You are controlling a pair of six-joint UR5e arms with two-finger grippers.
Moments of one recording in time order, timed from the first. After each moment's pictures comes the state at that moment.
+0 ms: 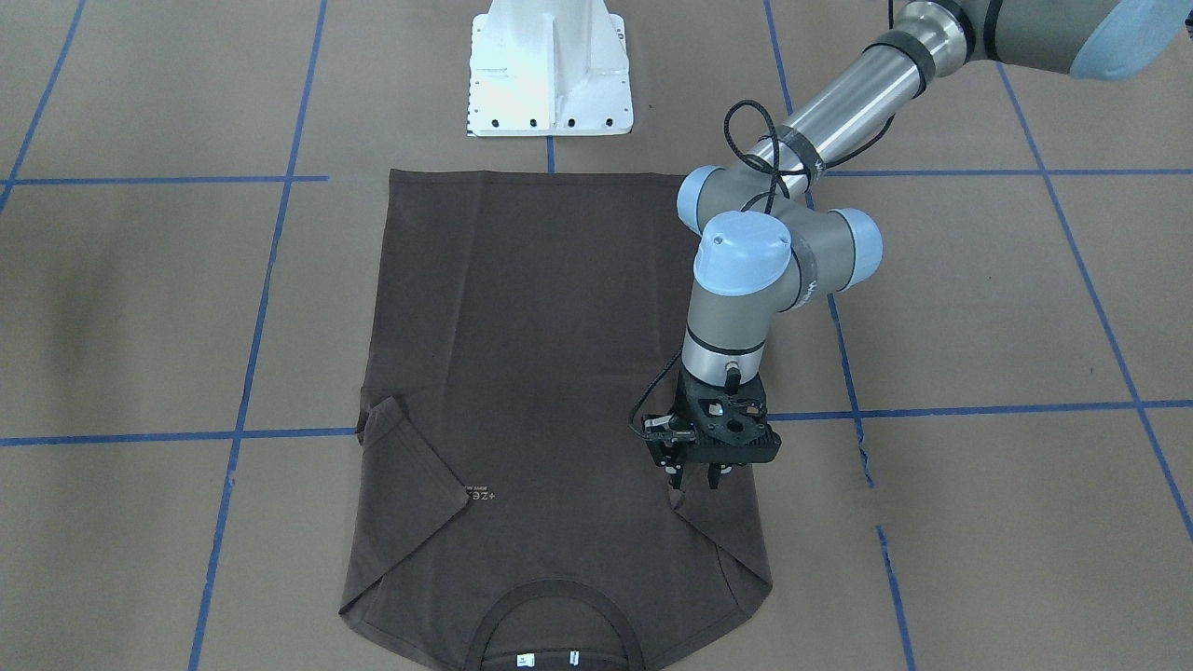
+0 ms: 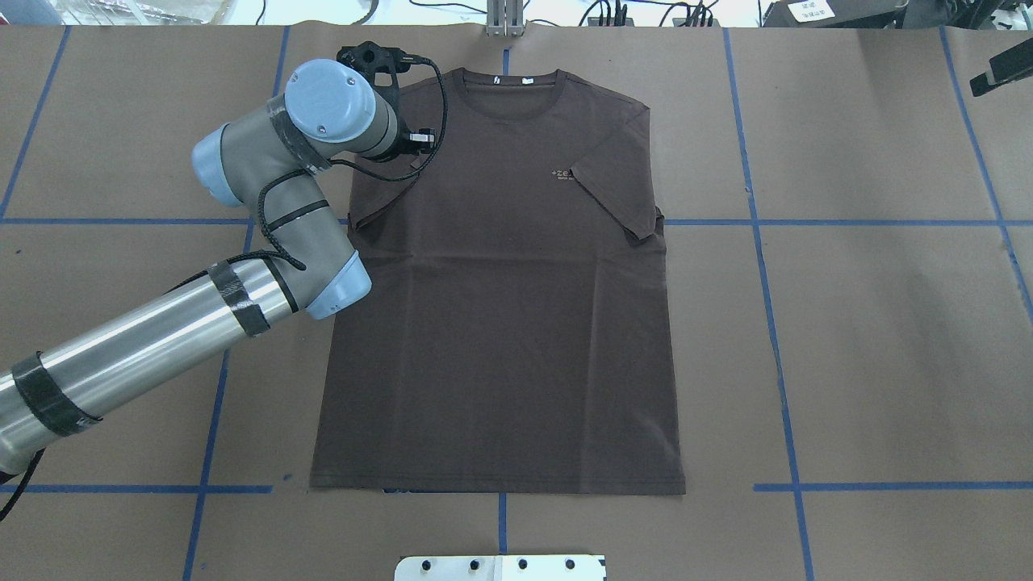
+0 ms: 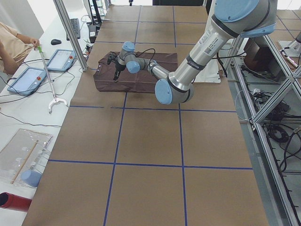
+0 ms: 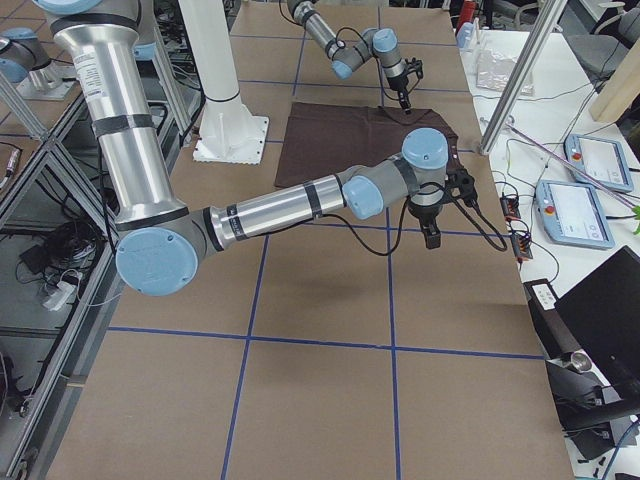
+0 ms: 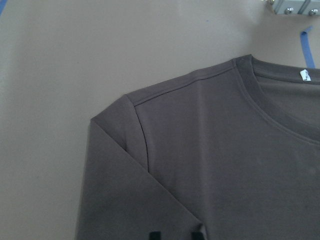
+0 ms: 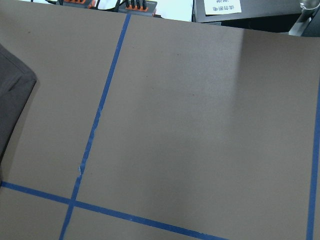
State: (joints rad) left arm -0.73 -2.37 -1.23 -2.07 -1.69 -1.04; right arm 1.40 -1.33 1.66 -1.35 2.37 0.33
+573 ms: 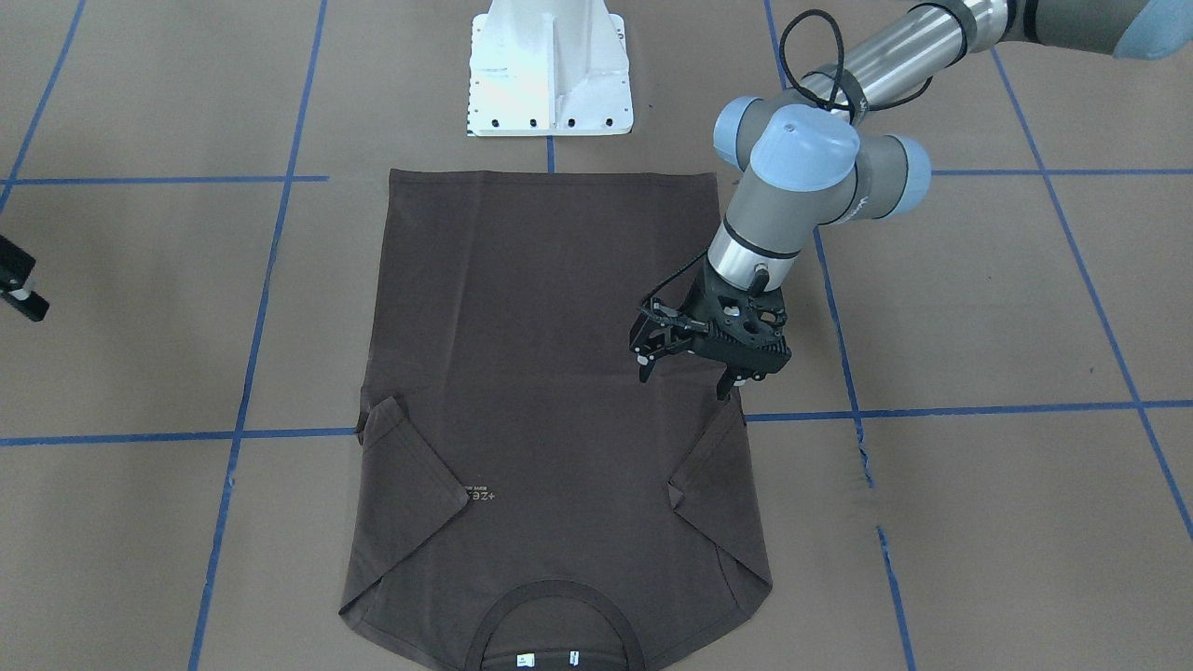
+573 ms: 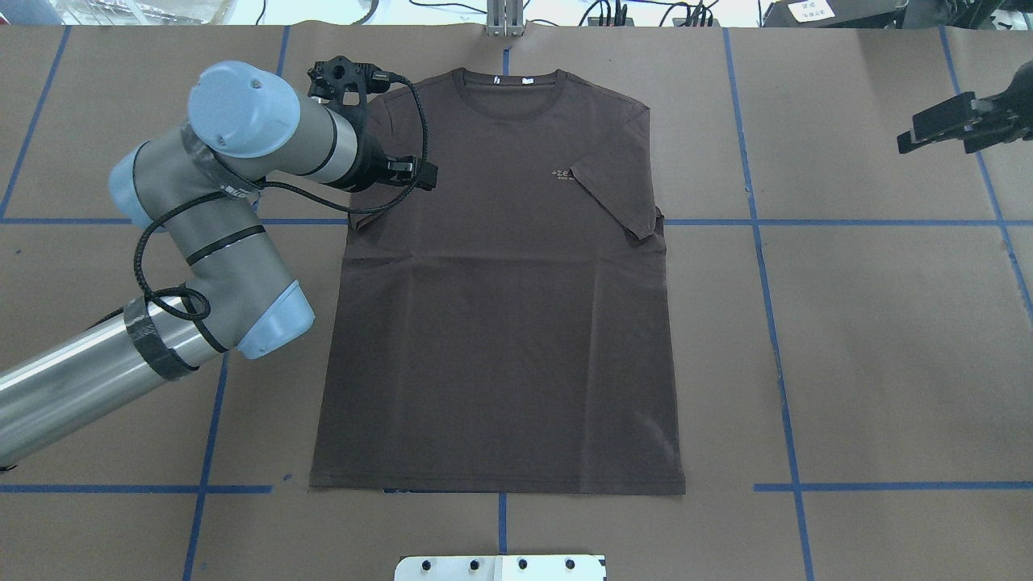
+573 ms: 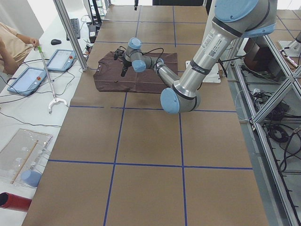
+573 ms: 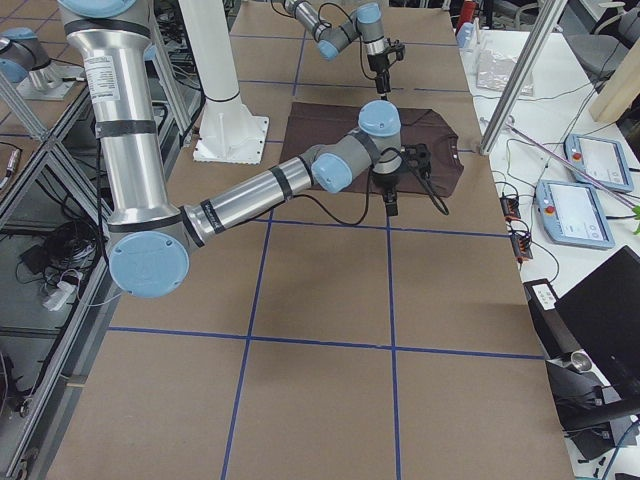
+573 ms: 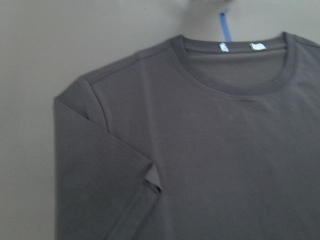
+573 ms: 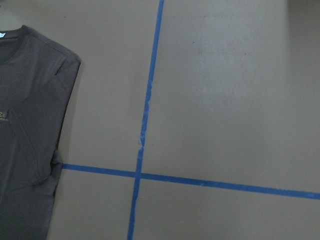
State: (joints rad) left arm -0.73 -2.18 -1.57 -2.06 -1.88 -1.01; right arm 1.17 -1.46 1.96 -1.34 2.25 0.72
